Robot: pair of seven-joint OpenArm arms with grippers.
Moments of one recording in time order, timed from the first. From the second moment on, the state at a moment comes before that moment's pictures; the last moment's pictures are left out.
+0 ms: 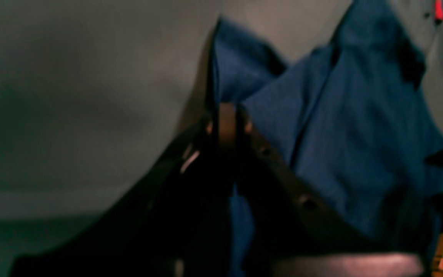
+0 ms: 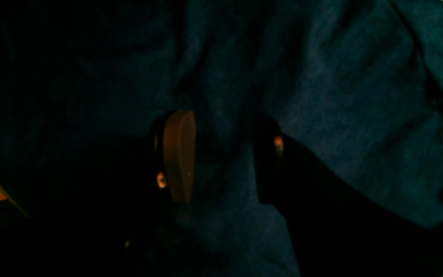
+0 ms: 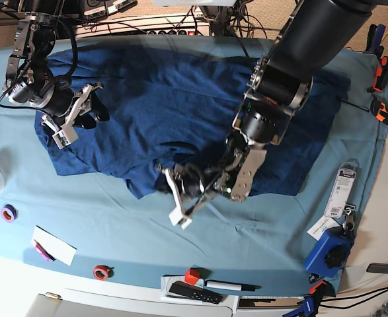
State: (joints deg) left arm -38.8 10.2 17.9 32.0 -27.3 -32.7 31.2; right arm -12.4 24.3 20.4 102.5 42.0 39.8 -63.1
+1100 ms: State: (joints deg) left arm -38.0 10.2 17.9 32.0 -15.3 -21.1 18.9; right arm -12.4 24.3 20.4 102.5 40.7 39.8 -63.2
